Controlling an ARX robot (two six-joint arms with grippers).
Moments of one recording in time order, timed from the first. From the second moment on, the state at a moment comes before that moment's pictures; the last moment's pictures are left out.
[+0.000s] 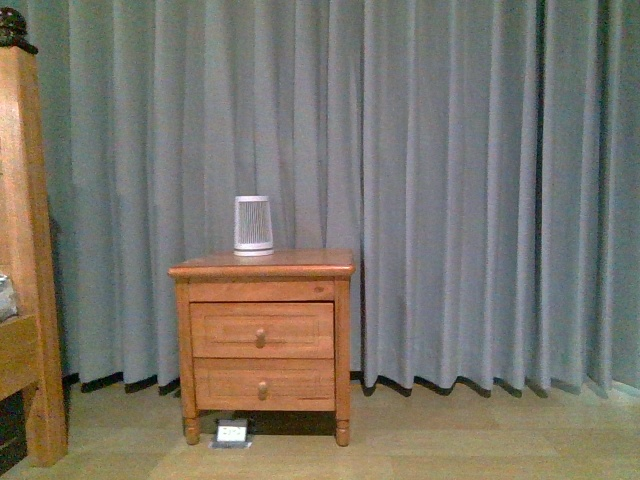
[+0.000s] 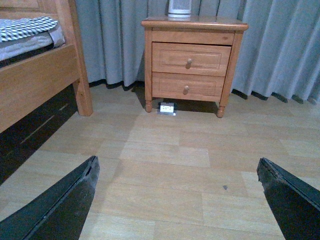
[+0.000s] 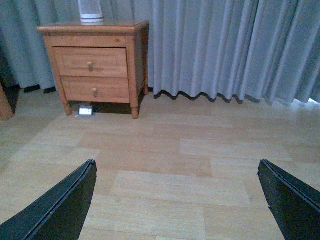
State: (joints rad) left arm 0.00 0.00 0.01 0.00 0.00 -0.01; right arm 0.00 0.00 0.01 0.00 0.00 0.00
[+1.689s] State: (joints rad) left arm 0.00 0.00 0.01 0.00 0.00 -0.01; right arm 0.00 0.00 0.01 0.00 0.00 0.00
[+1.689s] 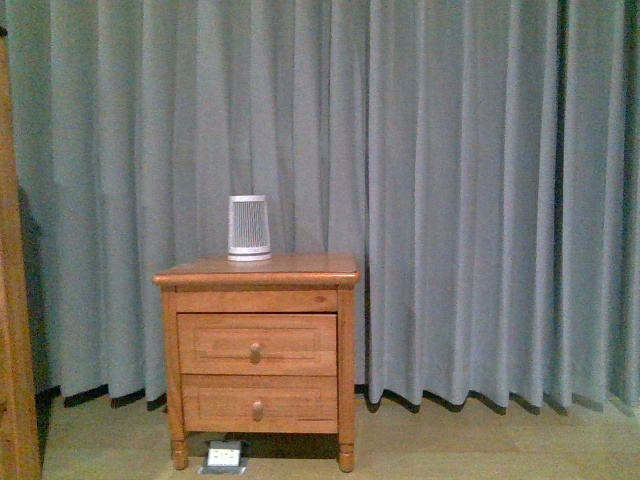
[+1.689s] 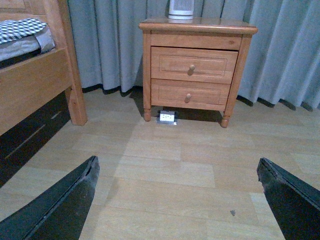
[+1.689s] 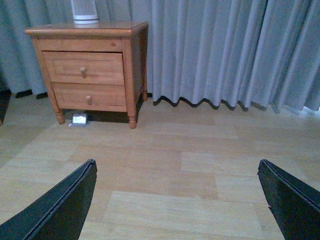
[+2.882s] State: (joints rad) left arm 0.00 0.00 0.01 0.00 0.00 -0.01; right arm 0.00 0.00 0.01 0.00 0.00 0.00
